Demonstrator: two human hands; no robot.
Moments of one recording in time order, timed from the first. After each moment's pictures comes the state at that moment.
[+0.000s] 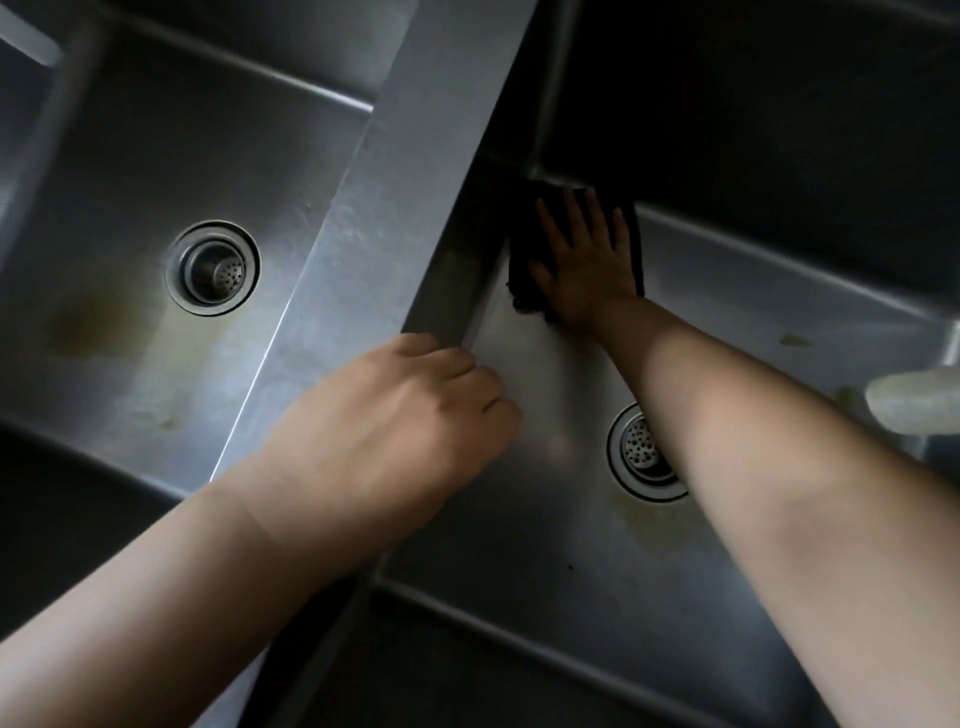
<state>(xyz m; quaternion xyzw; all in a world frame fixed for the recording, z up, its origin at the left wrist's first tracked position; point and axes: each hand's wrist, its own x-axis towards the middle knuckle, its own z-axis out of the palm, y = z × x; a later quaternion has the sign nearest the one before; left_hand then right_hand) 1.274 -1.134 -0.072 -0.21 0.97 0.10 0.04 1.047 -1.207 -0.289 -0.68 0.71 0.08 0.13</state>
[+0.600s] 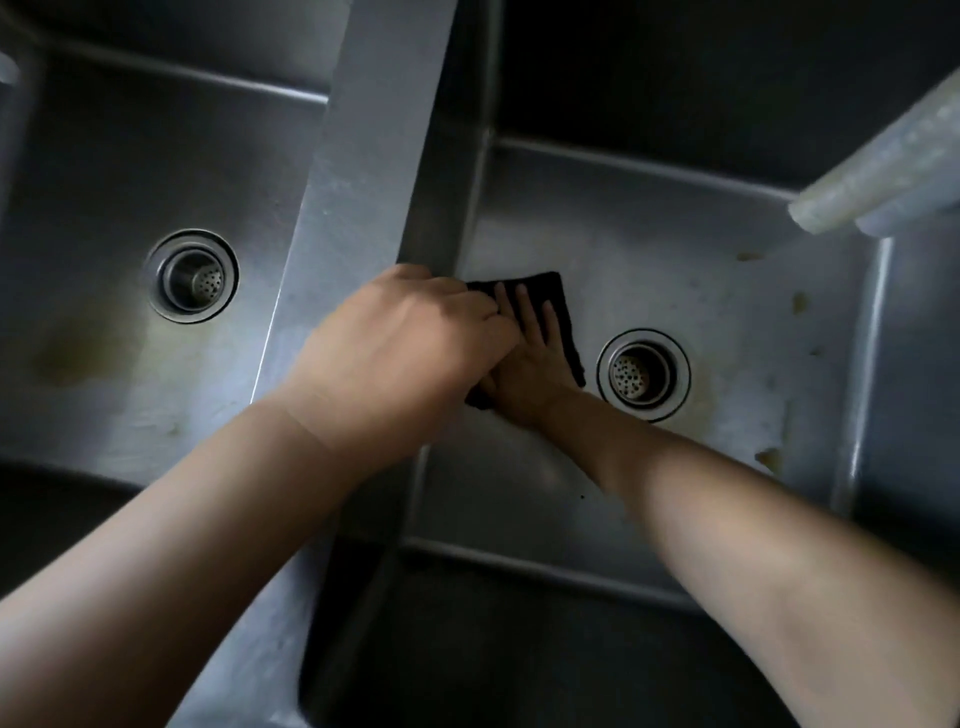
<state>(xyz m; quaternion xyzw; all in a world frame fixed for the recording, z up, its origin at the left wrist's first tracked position) 1.278 -1.130 -0.075 -0.20 0.98 0.07 0.03 1.140 -1.068 -0.290 -0.69 0.69 0.09 0.20</state>
